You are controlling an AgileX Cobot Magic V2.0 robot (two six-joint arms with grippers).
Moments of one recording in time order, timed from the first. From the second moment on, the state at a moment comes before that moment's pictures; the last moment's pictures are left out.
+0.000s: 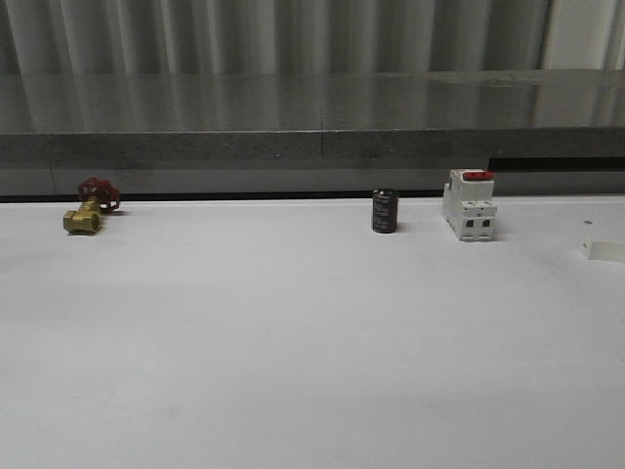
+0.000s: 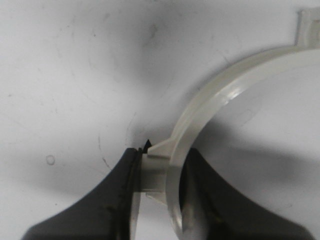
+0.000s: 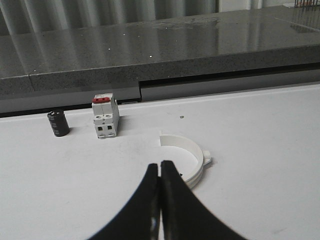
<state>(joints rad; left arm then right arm) 0.25 2.08 -1.47 0.03 0.91 0.03 -0.03 -0.01 0.03 -0.01 0.13 0.13</state>
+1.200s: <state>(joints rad) -0.51 1.83 -1.31 0.11 0.83 -0.67 -0.03 -0.01 0.03 -0.01 0.13 0.14</state>
